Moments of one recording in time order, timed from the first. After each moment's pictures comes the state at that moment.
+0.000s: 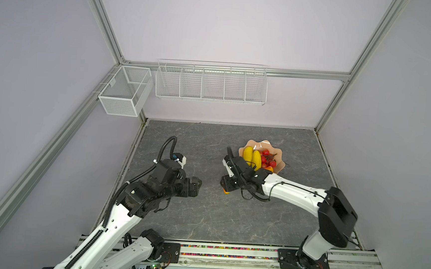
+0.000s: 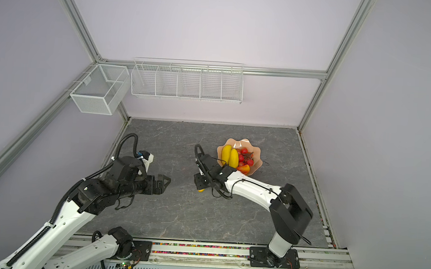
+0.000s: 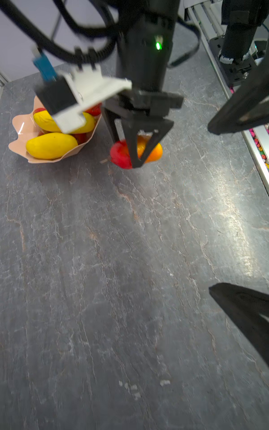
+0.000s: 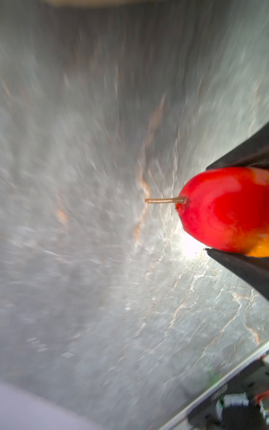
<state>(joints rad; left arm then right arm) -0.62 0.86 0.99 -0.91 0.02 -0.48 0.85 1.60 1.16 -0.45 0.00 0.44</state>
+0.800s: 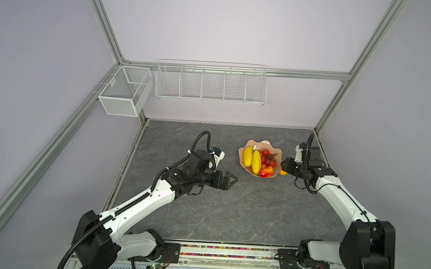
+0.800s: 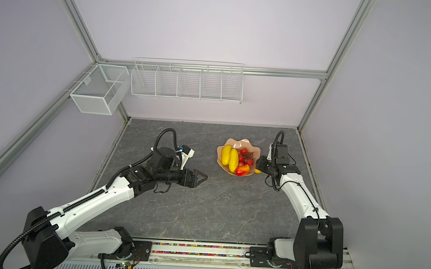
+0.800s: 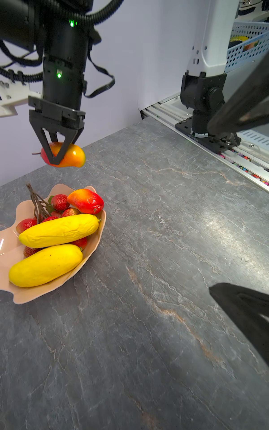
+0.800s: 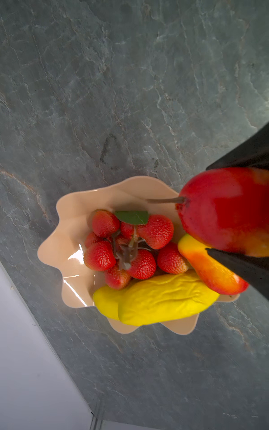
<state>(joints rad) -0.75 1.21 0.96 -0.38 0.34 -0.50 0.08 1.38 0.95 -0.43 -0.14 0.41</state>
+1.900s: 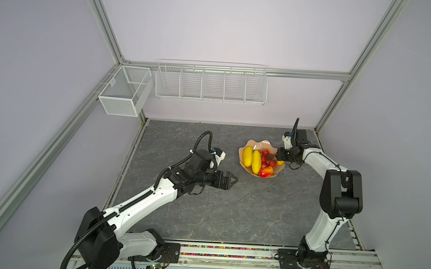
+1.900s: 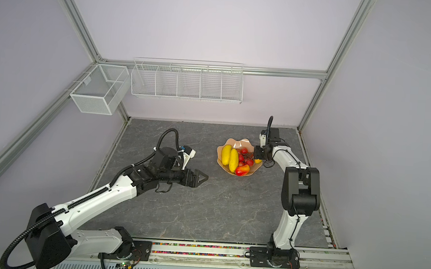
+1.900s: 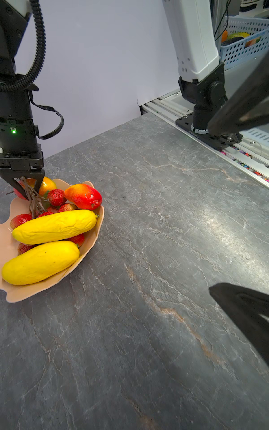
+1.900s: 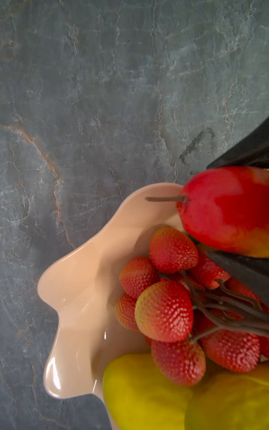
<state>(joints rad) -0.75 1.24 0.96 -0.37 0.34 -0.50 0.07 1.88 1.37 -0.52 -0.13 0.04</state>
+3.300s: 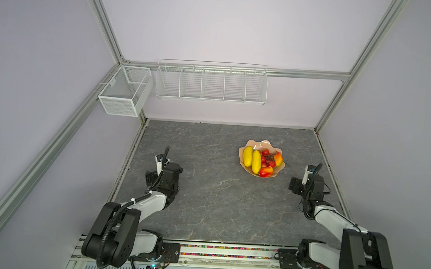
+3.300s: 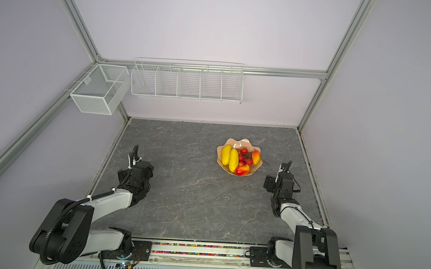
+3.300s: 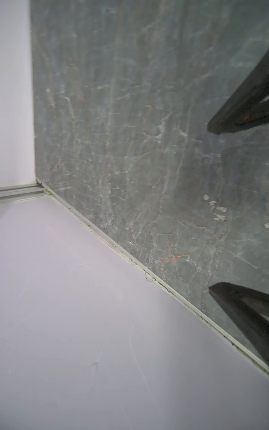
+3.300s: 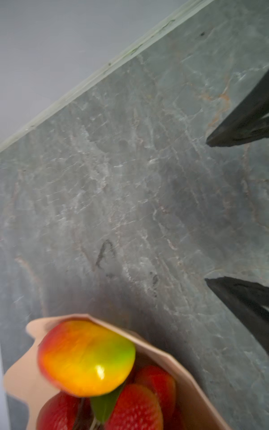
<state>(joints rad) -0.26 1.32 0.40 0.40 -0.78 -0.18 -0.04 1.23 0.31 0.36 0.12 0.11</state>
